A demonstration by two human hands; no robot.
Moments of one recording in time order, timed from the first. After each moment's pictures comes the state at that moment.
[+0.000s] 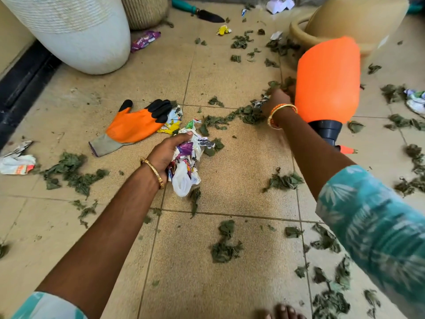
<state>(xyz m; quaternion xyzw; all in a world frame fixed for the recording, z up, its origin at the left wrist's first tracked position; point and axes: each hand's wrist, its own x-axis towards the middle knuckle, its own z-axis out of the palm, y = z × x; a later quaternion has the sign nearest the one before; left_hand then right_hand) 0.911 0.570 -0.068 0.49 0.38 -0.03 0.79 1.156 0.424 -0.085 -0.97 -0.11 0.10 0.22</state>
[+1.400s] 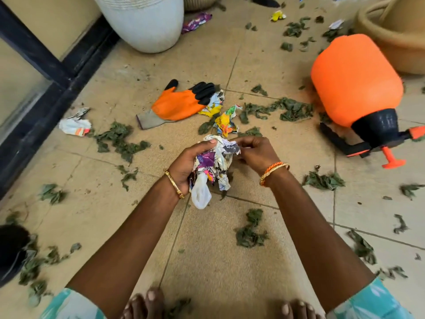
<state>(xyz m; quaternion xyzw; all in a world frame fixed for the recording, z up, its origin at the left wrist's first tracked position) 0.844 0.555 -0.077 0.42 0.37 0.01 0.83 0.966 0.452 -0.099 -0.72 -0.15 0.37 0.57</state>
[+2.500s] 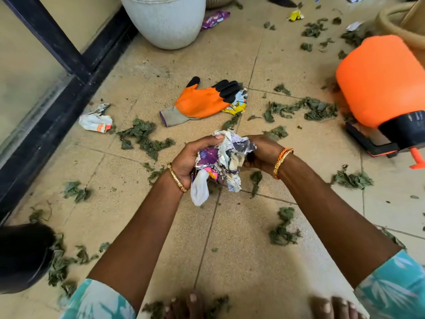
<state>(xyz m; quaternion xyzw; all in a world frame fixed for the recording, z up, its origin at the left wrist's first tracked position) 0.808 0.607 -0.079 0.39 0.29 0.00 0.87 0.943 0.503 -0.095 -0.69 -0.06 0.49 0.53</state>
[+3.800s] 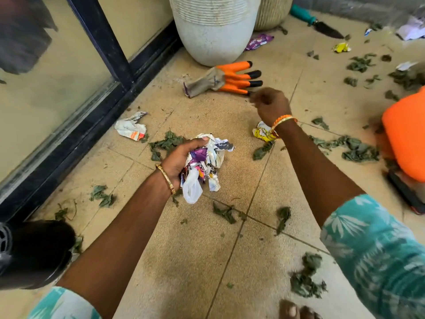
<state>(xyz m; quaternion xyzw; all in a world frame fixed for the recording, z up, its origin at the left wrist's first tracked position) 0.781 0.692 -0.074 0.43 0.41 0.07 0.80 1.021 0.646 -0.077 -0.80 -0.33 0.18 0.46</state>
